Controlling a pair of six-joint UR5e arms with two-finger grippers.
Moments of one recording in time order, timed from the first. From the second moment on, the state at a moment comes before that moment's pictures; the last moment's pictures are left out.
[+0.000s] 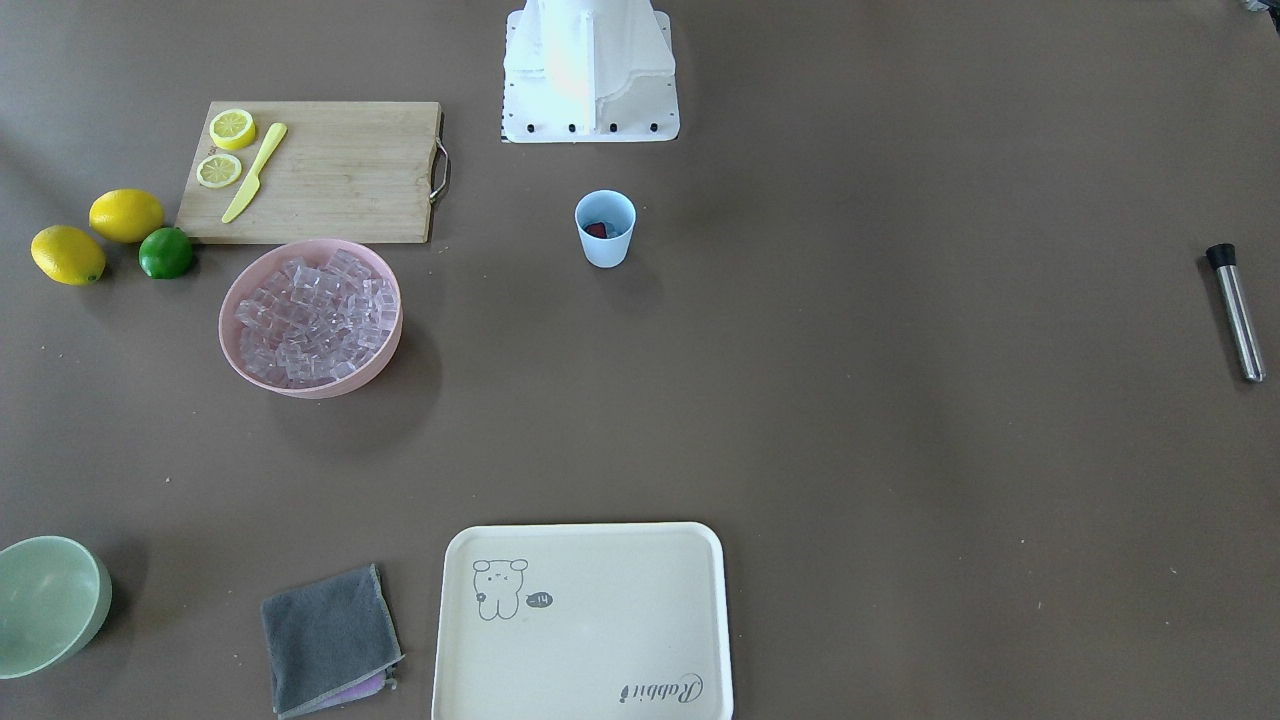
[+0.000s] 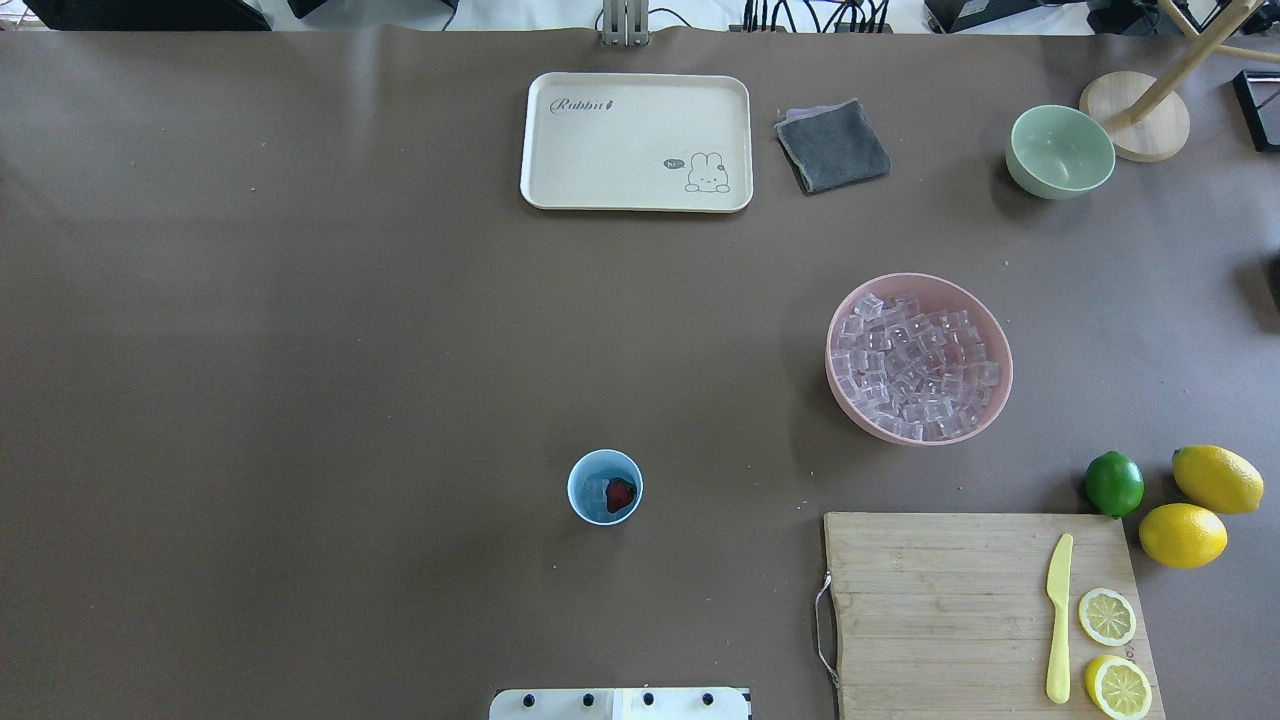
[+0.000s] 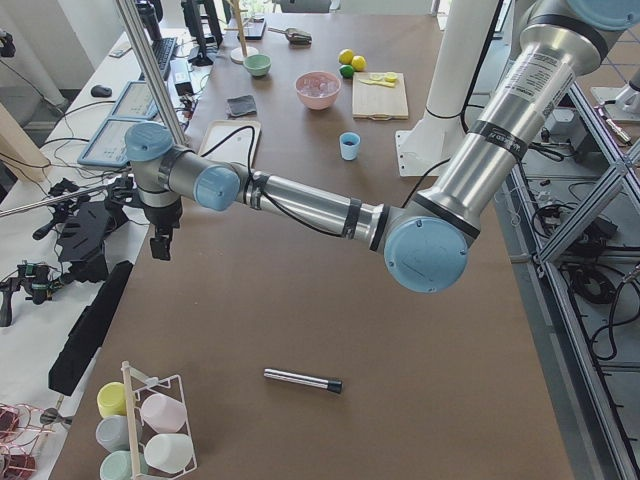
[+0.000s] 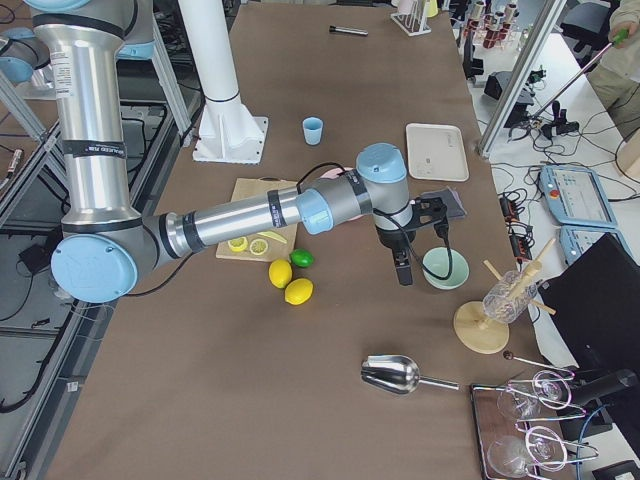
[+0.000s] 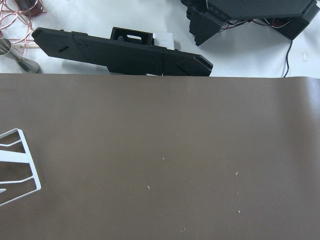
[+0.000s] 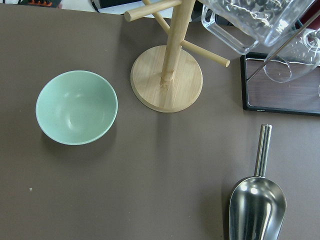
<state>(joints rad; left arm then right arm) -1.47 -2.08 -1.31 -1.72 -2.28 -0.39 1.48 -1.52 1.80 -1.39 2.17 0.32</state>
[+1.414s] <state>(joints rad) -1.47 -2.06 -1.33 -1.72 -2.28 -0.28 1.47 -1.49 1.73 -1.34 2.16 0.32</state>
